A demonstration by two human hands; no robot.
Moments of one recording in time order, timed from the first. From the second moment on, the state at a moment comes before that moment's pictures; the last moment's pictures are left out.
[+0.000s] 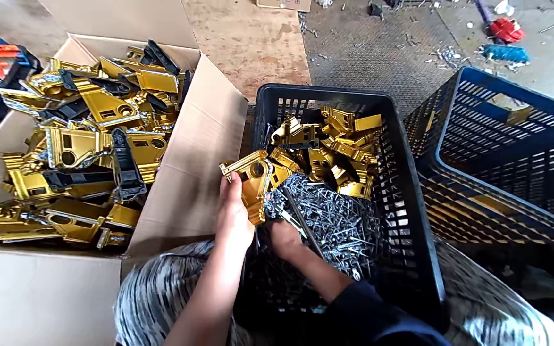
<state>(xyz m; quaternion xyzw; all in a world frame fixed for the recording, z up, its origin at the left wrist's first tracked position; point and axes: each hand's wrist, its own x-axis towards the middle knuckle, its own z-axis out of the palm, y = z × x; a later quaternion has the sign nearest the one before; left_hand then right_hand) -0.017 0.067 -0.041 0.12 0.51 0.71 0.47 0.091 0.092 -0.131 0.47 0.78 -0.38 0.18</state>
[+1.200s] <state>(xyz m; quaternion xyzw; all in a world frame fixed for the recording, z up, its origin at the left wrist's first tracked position) -0.008 0.051 -0.049 0.48 0.61 0.50 0.39 0.170 0.092 -0.050 0.35 0.82 -0.15 -0.44</state>
